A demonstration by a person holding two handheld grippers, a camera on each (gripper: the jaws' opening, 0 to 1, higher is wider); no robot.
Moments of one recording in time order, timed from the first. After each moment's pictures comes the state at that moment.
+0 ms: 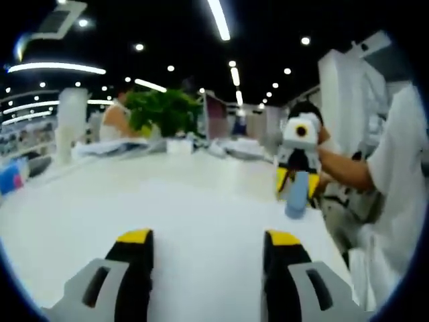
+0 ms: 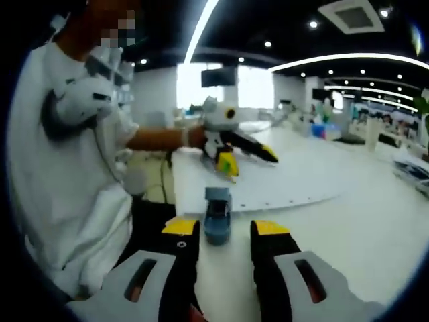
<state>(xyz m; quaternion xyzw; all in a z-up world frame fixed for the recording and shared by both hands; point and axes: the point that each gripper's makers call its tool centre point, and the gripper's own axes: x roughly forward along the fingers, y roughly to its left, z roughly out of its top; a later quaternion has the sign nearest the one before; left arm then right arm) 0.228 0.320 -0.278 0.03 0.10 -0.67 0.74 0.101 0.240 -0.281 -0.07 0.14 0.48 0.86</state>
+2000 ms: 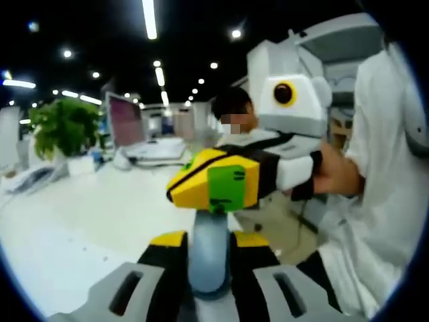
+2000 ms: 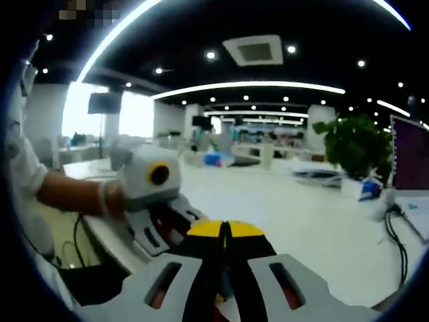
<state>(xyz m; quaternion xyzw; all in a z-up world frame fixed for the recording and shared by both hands) 0.101 0.224 -0.295 0.11 0.07 -0.82 0.56 0.132 0.252 -0.242 -0.03 0.06 0.10 0.99</state>
